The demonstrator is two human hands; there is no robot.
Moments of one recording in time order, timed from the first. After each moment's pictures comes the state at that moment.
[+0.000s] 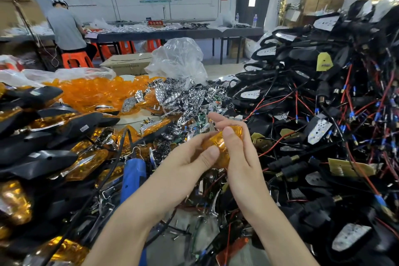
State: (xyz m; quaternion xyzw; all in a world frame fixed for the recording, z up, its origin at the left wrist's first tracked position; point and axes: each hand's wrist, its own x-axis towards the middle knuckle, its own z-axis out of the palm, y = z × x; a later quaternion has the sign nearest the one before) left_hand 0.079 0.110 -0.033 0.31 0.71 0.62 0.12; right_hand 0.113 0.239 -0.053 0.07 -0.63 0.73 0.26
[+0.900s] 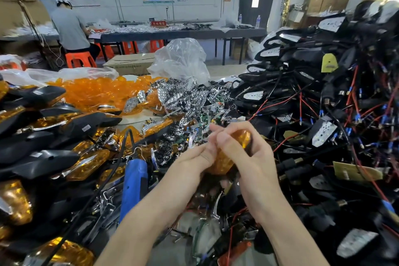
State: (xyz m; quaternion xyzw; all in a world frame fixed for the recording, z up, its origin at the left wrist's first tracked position) left_hand 0.093 0.120 -0.026 0.19 0.60 0.74 0.22; right_hand 0.123 0.245 -0.035 0.06 -0.59 0.78 0.19
